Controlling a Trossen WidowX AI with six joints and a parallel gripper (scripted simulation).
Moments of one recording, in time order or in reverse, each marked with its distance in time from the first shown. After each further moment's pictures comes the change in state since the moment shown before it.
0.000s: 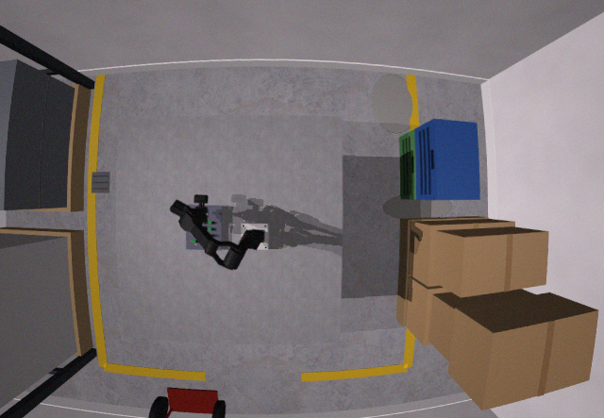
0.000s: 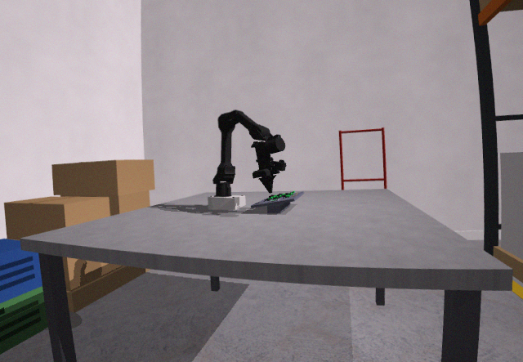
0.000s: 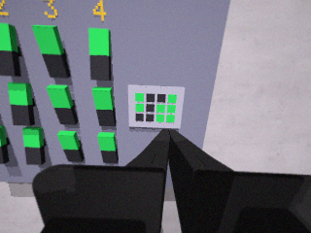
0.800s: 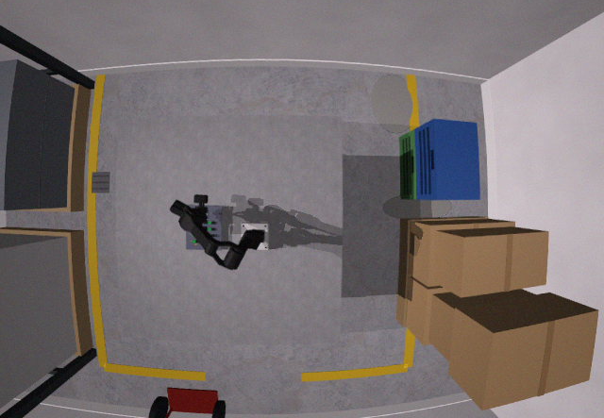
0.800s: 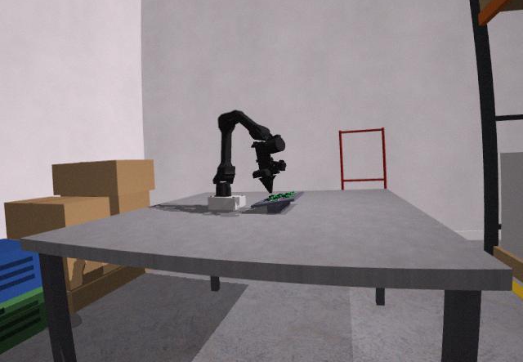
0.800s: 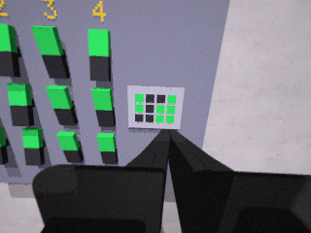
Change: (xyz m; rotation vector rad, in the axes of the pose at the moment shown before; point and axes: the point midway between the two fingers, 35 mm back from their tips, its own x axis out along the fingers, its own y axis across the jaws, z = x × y) arm 0.000 0.000 0.000 0.000 -0.002 -0.001
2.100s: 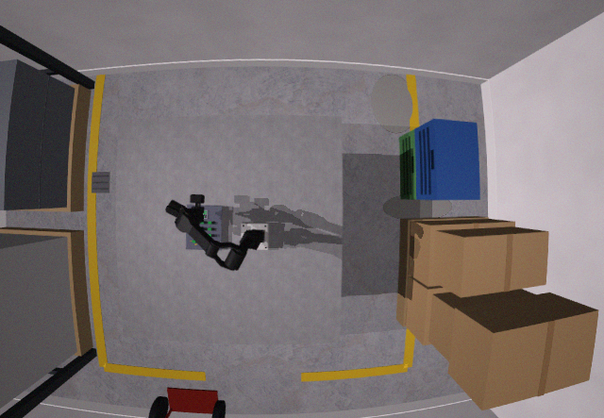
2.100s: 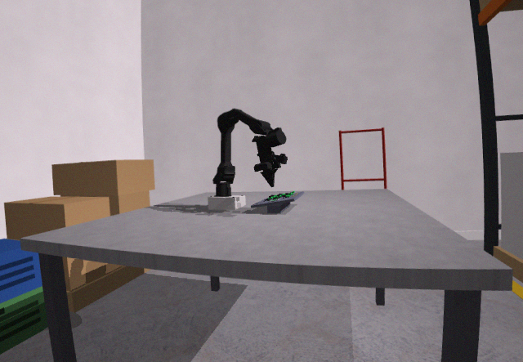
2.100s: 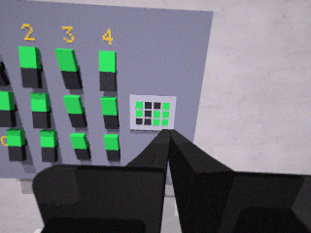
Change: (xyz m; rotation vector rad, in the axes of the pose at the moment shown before) arm -0.024 -0.001 0.012 -0.004 -0.022 -0.011
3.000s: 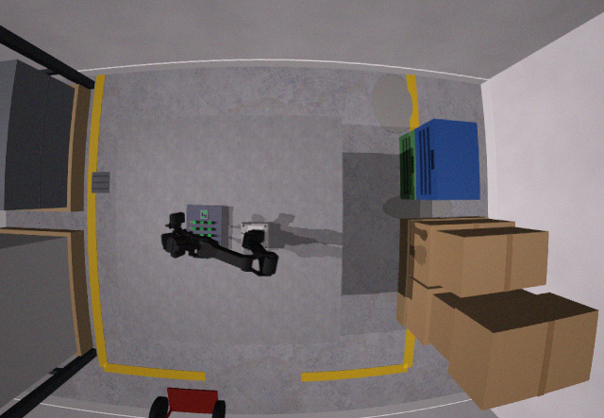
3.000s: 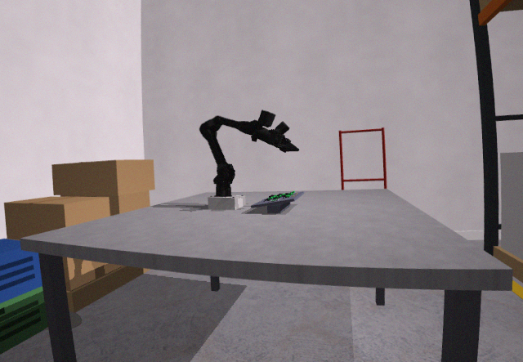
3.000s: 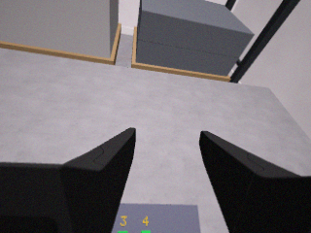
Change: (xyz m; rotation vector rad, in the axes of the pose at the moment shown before) arm -0.119 0.072 0.095 -0.057 -0.925 -0.160
